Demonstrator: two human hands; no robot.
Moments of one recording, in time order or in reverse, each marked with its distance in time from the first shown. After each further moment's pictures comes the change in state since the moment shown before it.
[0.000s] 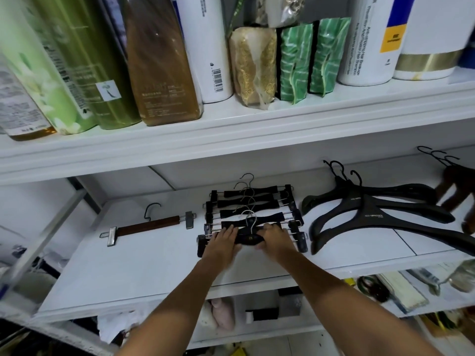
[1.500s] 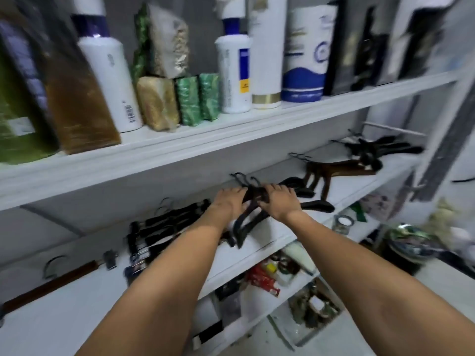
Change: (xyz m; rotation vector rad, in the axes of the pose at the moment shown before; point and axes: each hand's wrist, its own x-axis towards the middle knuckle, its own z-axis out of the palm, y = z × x) left_hand 0.004 0.187 -0.149 0.141 0.148 0.504; right_hand -0.150 0.093 -0.137 0.003 0.377 0.533
